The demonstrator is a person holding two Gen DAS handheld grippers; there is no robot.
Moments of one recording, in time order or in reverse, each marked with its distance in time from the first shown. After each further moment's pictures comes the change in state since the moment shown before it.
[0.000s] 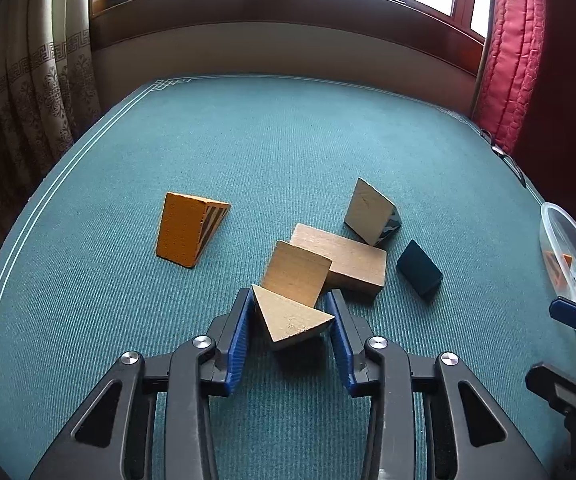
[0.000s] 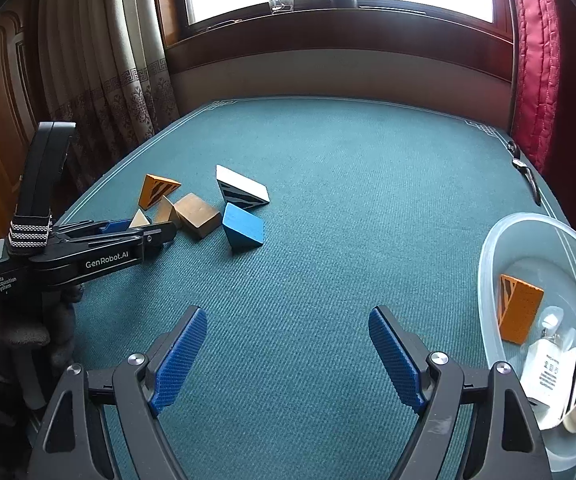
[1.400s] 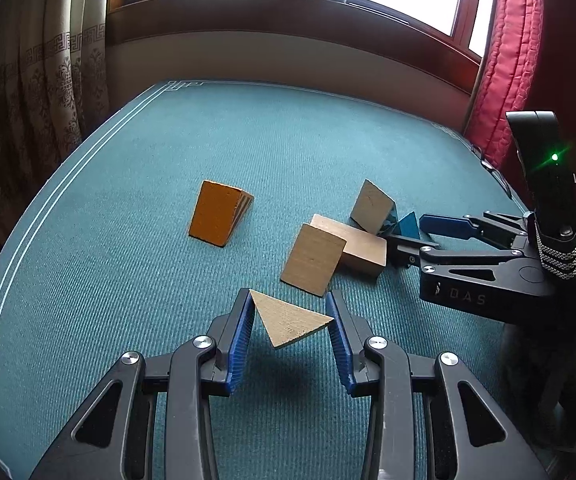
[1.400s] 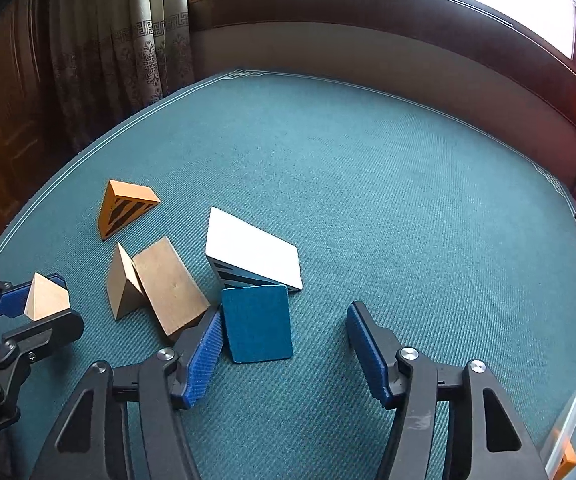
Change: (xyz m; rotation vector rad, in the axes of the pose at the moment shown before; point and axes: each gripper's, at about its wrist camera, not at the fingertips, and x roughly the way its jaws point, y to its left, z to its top) left arm -0.029 0.019 -0.017 -0.046 -0.035 -0.030; right arm 0.100 0.033 0.067 -0.172 0.086 0.000
